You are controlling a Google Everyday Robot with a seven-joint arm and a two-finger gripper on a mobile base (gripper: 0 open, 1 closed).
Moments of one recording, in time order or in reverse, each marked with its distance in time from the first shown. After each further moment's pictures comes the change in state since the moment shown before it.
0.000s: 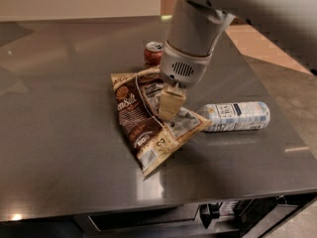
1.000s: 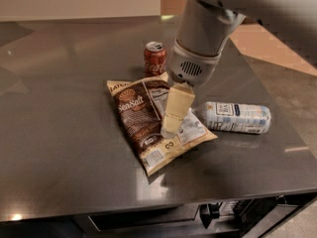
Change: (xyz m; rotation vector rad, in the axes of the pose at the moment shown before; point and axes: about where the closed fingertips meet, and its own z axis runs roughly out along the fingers) arm 0.015 -0.008 -0.004 0.027 0.001 0.042
